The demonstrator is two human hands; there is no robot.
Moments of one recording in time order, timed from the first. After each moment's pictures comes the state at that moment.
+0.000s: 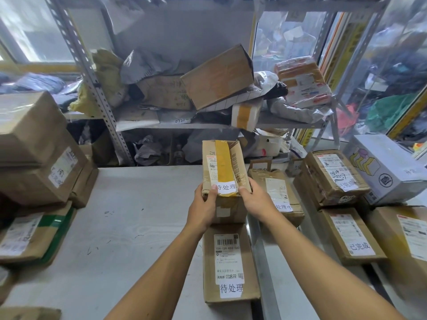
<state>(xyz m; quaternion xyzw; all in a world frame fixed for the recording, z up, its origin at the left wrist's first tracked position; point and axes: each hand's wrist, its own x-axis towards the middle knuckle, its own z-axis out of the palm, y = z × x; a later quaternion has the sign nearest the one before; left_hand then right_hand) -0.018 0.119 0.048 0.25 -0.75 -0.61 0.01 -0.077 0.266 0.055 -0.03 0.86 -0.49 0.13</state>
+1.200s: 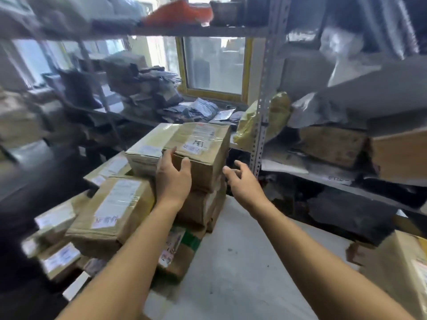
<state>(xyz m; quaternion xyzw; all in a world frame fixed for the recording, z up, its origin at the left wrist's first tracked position) 0.061 -0.333 0.193 0.41 -0.72 -0.38 0.40 -0.062 -0.212 0.167 -0.27 0.76 -0.55 0.23</state>
